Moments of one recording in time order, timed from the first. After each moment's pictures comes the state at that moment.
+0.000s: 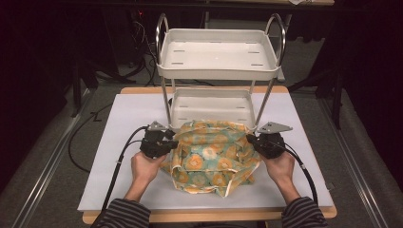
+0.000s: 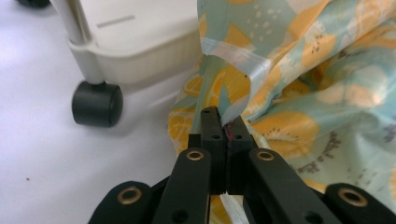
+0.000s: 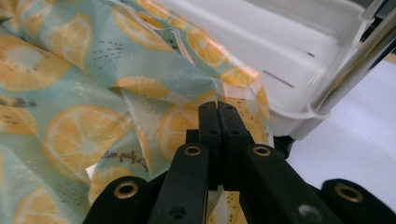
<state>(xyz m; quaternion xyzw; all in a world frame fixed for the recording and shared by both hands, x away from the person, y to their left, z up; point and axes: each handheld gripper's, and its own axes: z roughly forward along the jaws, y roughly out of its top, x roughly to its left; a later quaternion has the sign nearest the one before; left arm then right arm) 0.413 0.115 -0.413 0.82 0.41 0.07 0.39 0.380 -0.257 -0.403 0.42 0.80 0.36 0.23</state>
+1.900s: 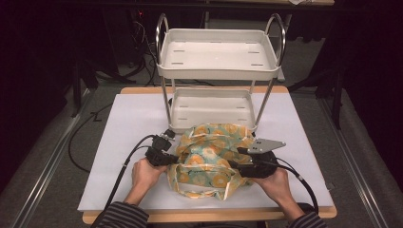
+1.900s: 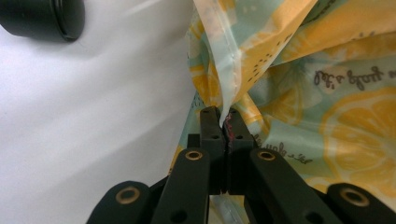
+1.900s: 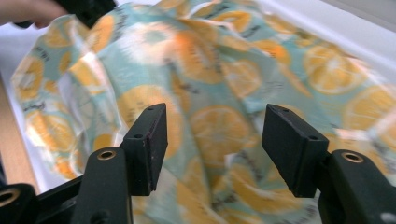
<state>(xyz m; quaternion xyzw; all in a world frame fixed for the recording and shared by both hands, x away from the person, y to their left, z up) 0.412 0.106 -0.448 0.86 0.41 0.02 0.29 0.330 -0.222 -0.399 0.32 0.84 0.41 0.16</state>
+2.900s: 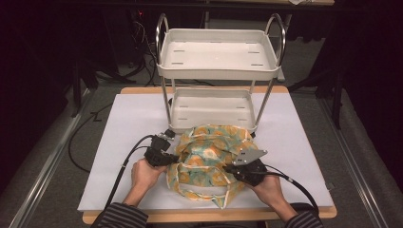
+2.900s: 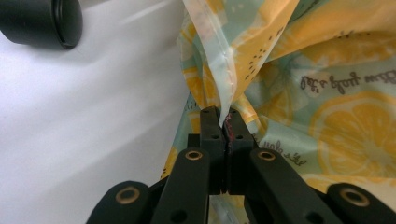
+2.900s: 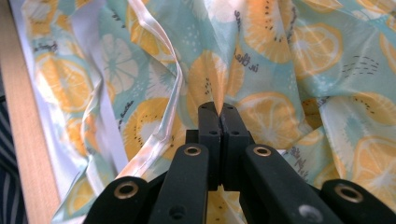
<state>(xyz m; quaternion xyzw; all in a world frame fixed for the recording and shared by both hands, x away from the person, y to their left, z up) 0.409 0.109 -0.444 0.86 0.40 0.01 0.31 0.323 -0.198 -0.420 0.25 0.88 0.37 0.15</state>
